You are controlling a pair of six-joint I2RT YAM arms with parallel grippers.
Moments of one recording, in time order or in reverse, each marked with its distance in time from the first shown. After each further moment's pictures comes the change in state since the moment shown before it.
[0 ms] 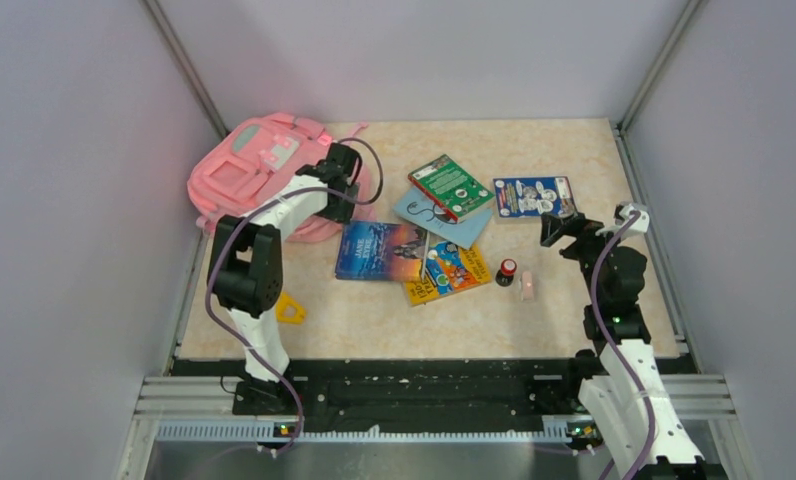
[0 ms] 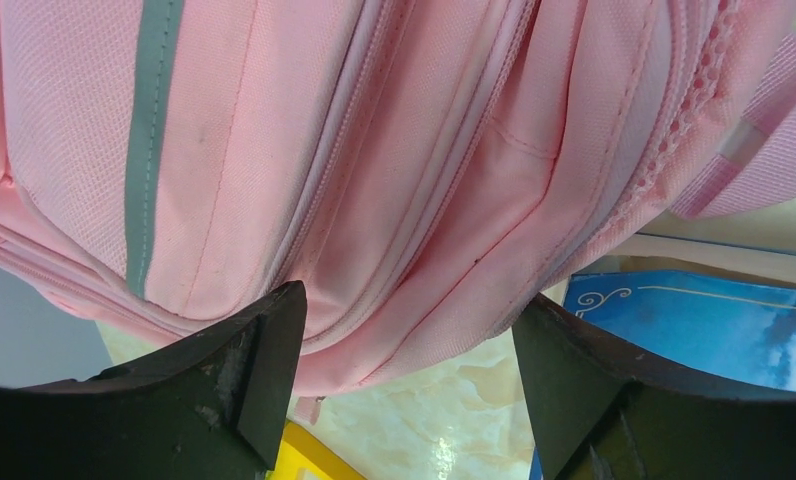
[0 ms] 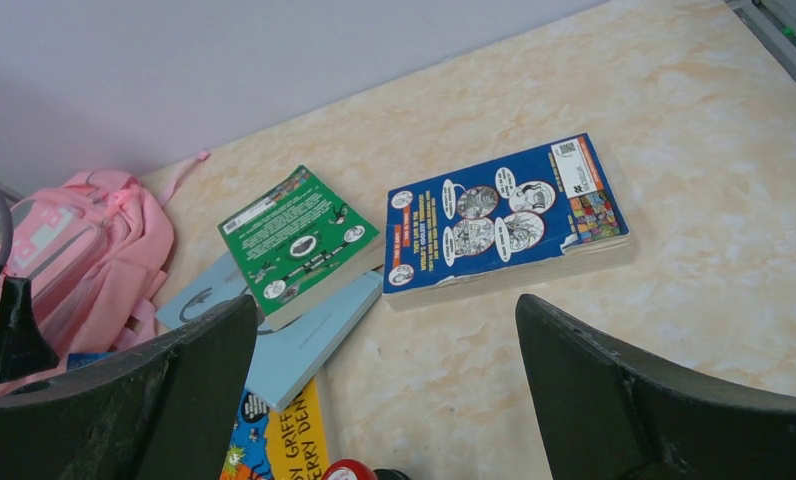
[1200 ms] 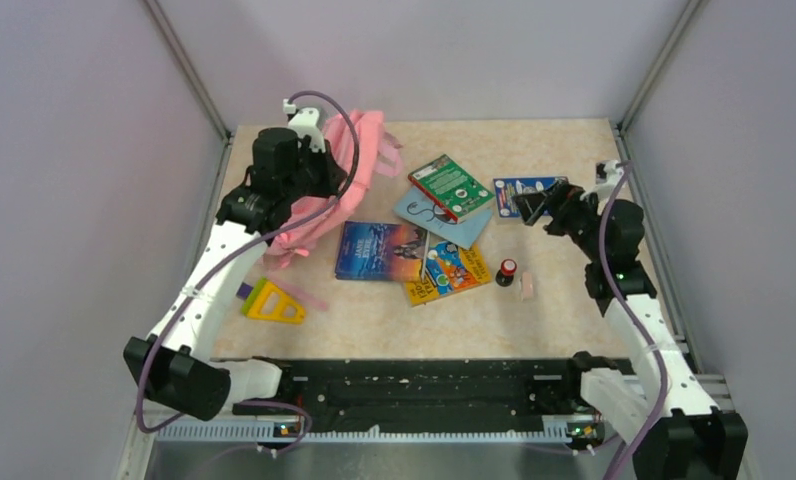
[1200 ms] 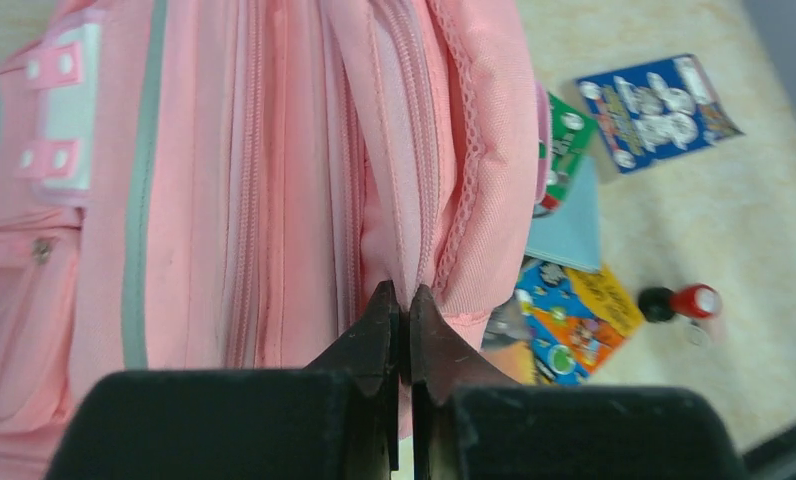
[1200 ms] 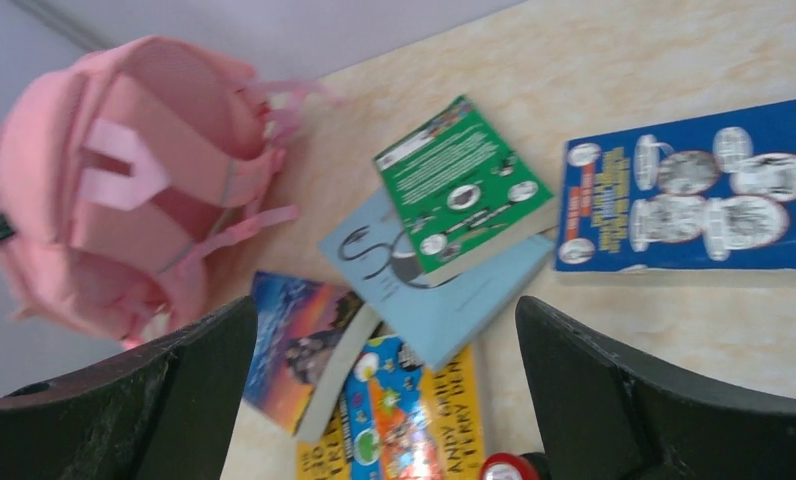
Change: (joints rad) left arm 0.006 -0.612 -0.086 0.151 0.494 -0.146; right arm 0.027 0.261 0.275 -0.131 -0.274 0.122
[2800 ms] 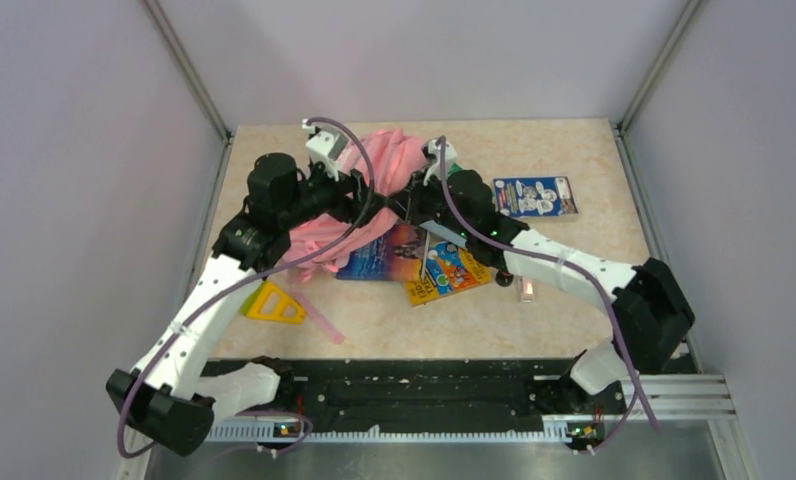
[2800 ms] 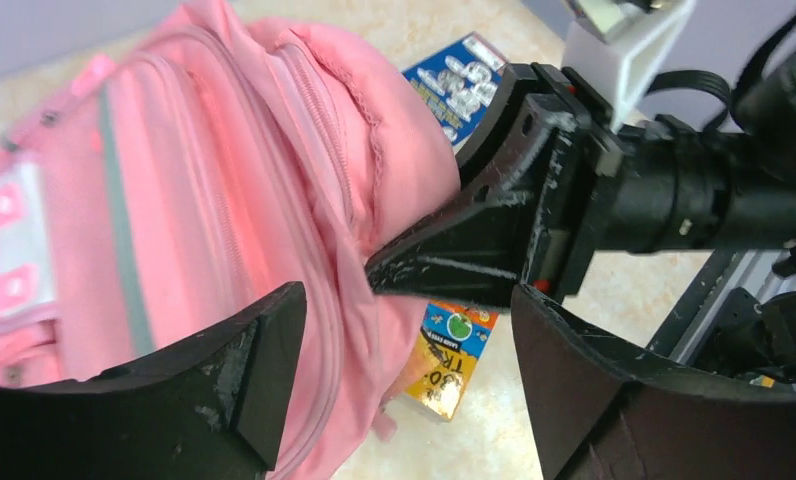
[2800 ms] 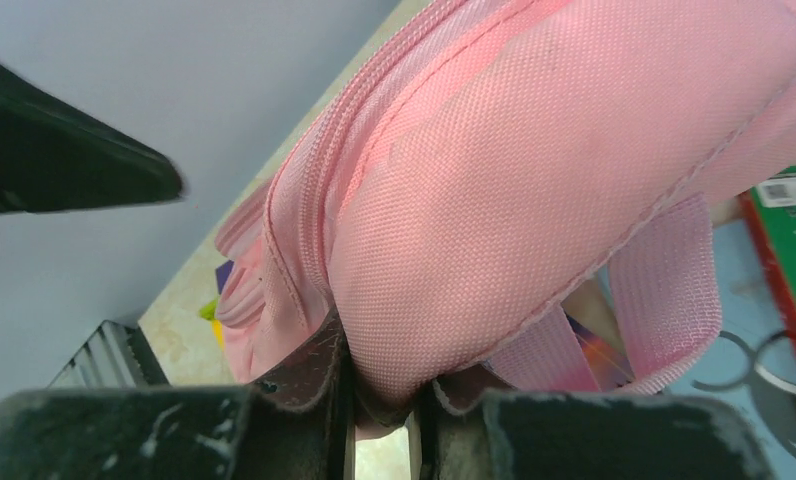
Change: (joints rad) left arm -0.085 -0.123 -0.170 0.187 0.325 0.019; right arm 0.771 0.694 0.475 0.241 0.269 -0.083
